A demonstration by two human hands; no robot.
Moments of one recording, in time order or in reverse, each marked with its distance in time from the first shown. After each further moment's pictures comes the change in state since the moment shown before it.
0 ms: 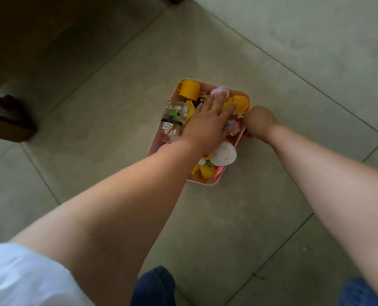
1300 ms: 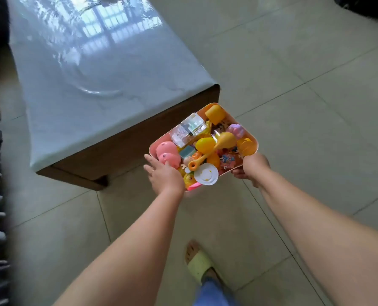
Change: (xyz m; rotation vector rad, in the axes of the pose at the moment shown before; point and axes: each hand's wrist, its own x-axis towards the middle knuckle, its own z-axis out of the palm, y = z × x) left_hand -0.042 -0.019 -0.468 -0.852 0.324 -1.403; right_hand -0.184 -0.371 -0.276 0.382 0.047 0.170
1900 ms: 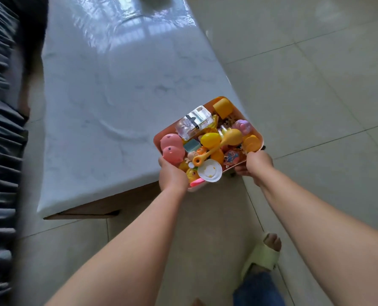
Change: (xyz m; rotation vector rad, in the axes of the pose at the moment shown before) left_hand 0.206 0.157 -0.032 -0.069 -0.004 -0.146; right_hand 0.155 -0.227 0.145 -0.105 -0.096 -0.072
